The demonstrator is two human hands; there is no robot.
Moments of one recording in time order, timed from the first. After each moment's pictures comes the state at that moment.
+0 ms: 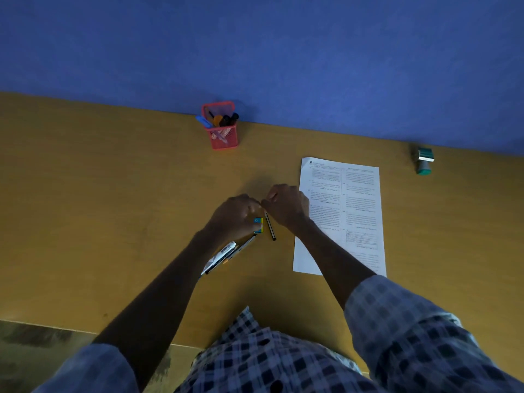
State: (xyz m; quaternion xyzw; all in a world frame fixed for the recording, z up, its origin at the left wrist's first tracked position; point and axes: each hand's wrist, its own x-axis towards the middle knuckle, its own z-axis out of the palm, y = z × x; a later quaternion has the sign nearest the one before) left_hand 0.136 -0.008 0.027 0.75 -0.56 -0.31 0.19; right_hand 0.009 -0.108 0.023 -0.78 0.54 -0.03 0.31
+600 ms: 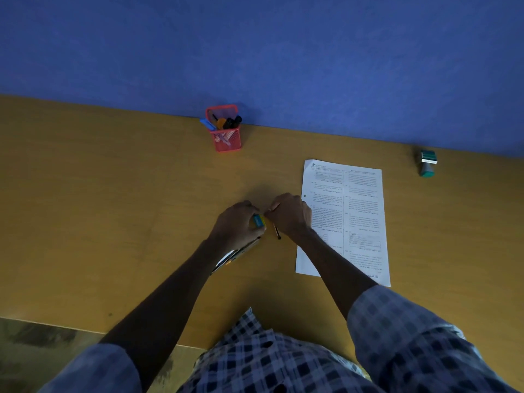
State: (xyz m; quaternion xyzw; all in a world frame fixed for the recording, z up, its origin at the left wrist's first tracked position) left_hand 0.130 0.001 0.009 0.76 -0.59 -0.23 0.17; right_hand 0.004 -0.094 0.017 -0.76 0.56 -0.04 0.33
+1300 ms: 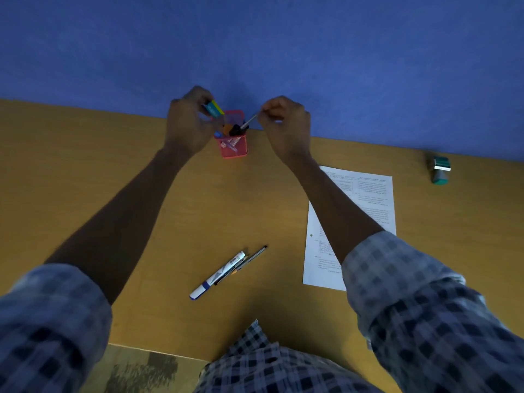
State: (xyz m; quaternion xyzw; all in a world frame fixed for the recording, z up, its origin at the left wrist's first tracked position) left_hand 0.275 -0.103 0.125 0.76 -0.50 -0.06 0.41; right_hand 0.091 -0.183 0.131 -0.69 0.44 -0.38 0.43
